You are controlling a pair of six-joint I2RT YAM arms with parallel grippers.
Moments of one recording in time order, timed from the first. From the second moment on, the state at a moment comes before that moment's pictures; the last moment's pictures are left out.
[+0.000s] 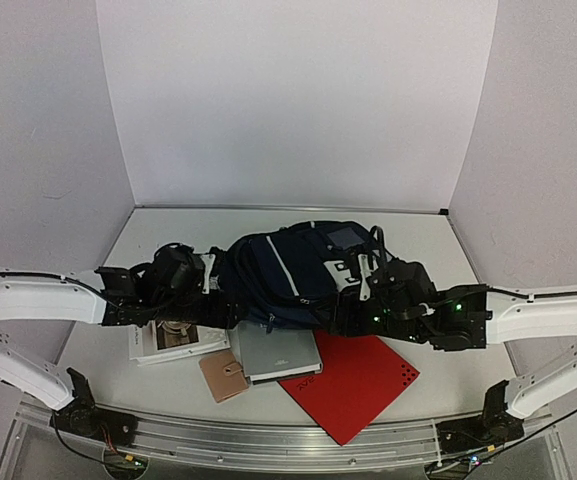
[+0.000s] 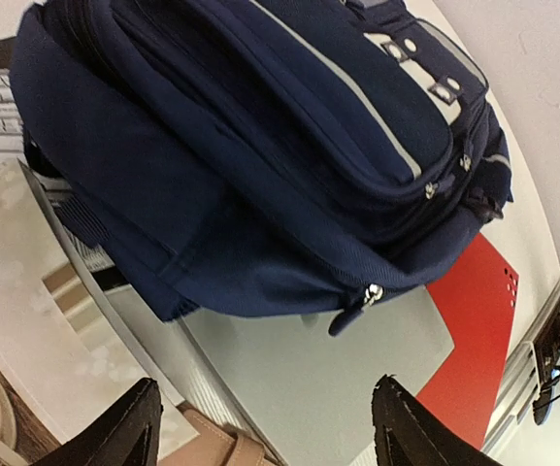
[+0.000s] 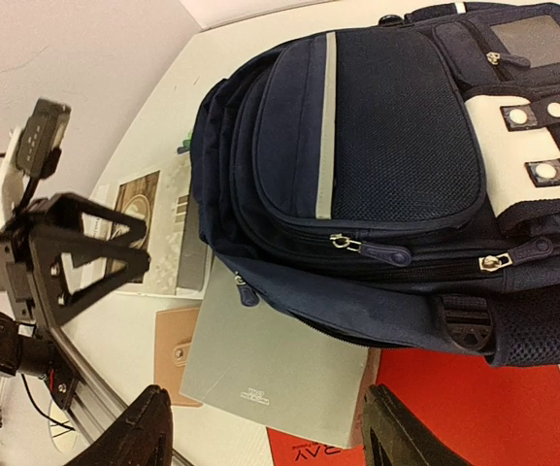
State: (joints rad) left arm -0.95 1.30 0.77 -0.19 -0.07 -0.66; right arm 1.15 1.27 0.82 -0.12 0.28 0.77
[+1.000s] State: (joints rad) left arm -1.09 1.64 0.85 0.05 -0.13 -0.77; right arm 1.14 1.31 0.82 -0.13 0.33 0.78
